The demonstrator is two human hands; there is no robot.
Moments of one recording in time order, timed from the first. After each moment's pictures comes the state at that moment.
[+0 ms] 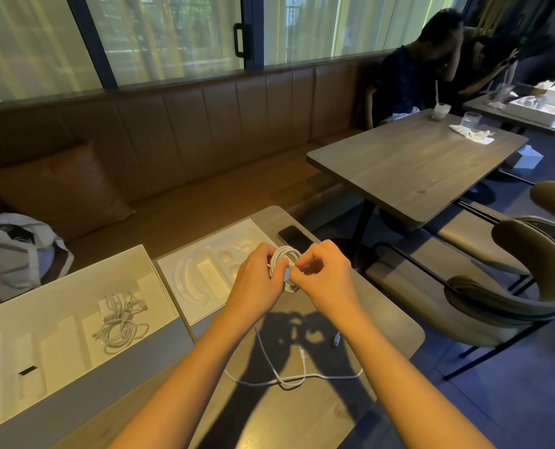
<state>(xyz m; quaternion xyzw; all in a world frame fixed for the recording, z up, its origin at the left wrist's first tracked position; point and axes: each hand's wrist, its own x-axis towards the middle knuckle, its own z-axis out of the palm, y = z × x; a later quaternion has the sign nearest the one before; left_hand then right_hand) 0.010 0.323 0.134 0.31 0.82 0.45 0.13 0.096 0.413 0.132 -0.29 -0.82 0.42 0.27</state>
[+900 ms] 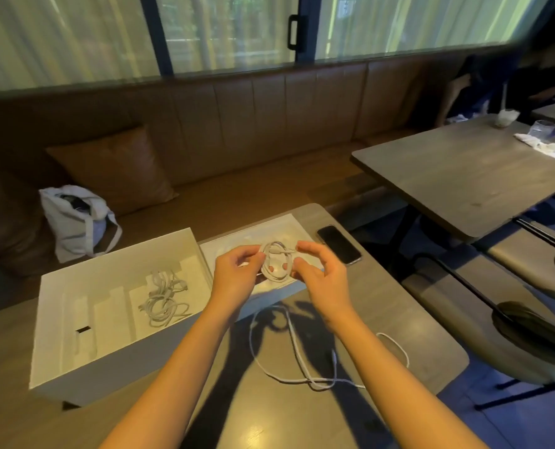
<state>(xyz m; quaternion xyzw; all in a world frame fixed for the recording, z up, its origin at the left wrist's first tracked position) -0.043 0.259 0.121 0.08 0.72 0.67 0.18 0.045 0.371 0.113 -0.22 -0.66 0.67 0.25</state>
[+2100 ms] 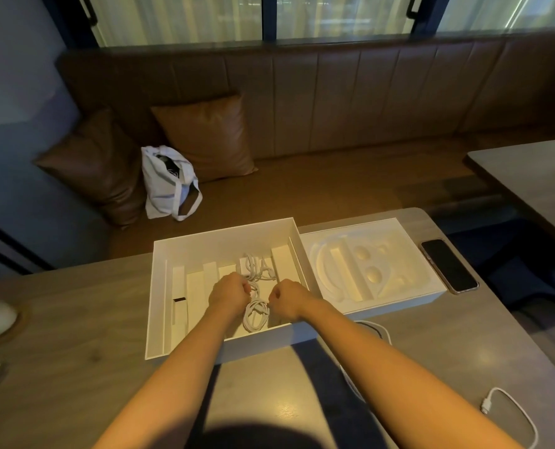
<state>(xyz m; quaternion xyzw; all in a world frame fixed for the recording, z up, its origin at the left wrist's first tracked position) -0.193 0.100 -0.020 0.03 0.95 0.24 0.20 -0.137 0.231 0.015 -0.10 -0.91 0.31 -0.26</state>
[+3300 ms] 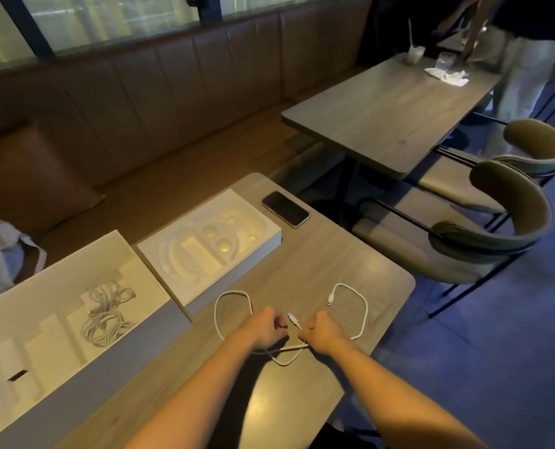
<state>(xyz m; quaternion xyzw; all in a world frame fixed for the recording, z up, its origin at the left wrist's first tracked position) 0.013 0.303 -0.035 0.42 0.80 0.12 0.40 0.138 0.395 -0.050 -0.49 -0.77 0.38 -0.13</state>
